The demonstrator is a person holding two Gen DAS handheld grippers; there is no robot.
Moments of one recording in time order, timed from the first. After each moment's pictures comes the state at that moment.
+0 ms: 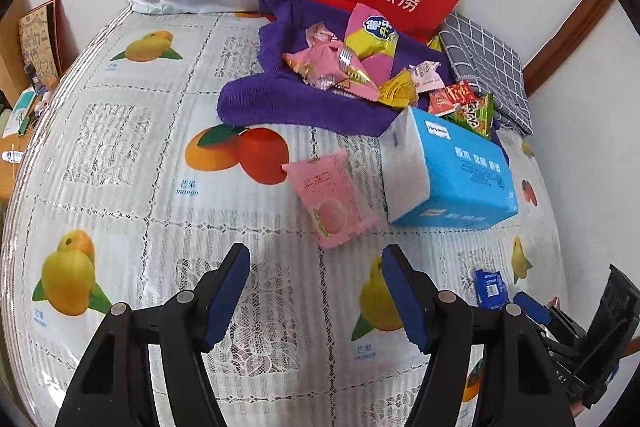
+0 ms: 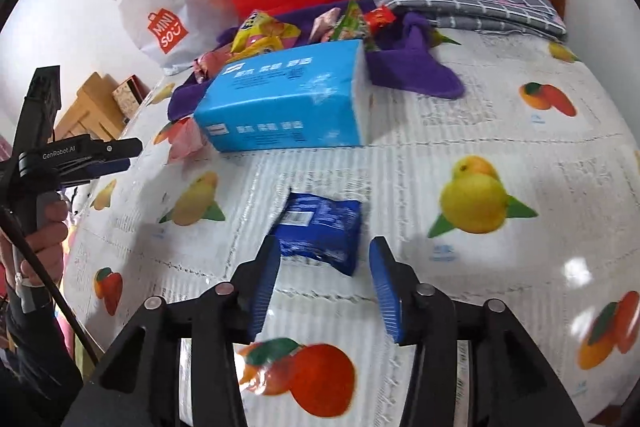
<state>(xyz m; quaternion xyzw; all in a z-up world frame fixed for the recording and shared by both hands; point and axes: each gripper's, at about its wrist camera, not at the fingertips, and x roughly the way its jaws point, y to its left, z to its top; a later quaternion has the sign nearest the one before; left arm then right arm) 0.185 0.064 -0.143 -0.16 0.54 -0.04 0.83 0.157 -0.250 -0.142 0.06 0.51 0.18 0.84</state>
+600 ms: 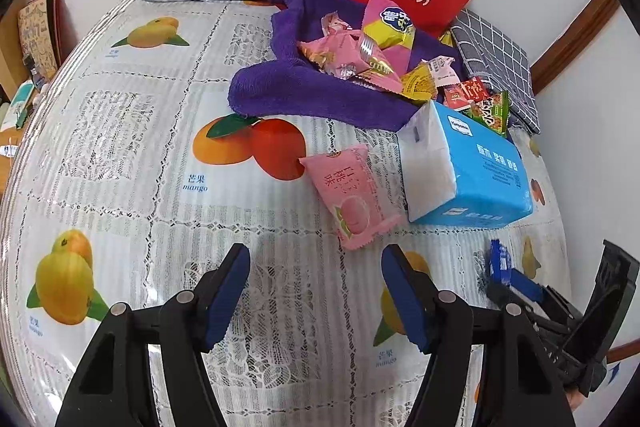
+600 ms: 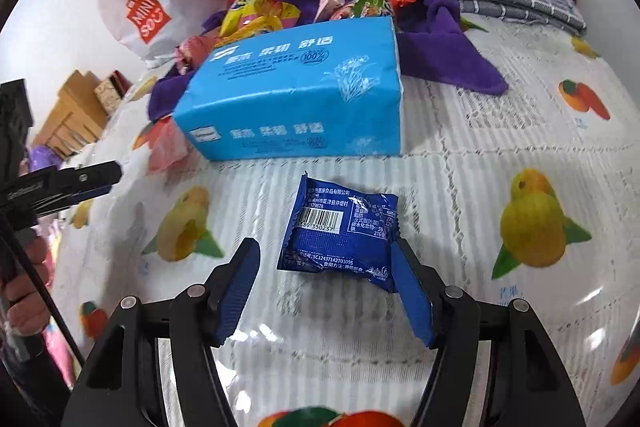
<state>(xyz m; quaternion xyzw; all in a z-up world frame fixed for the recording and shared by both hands) 0.189 0.075 -0.160 -0.17 0.54 -0.04 0.82 0.192 -0.211 -0.164 0.04 0.53 0.13 0.84</state>
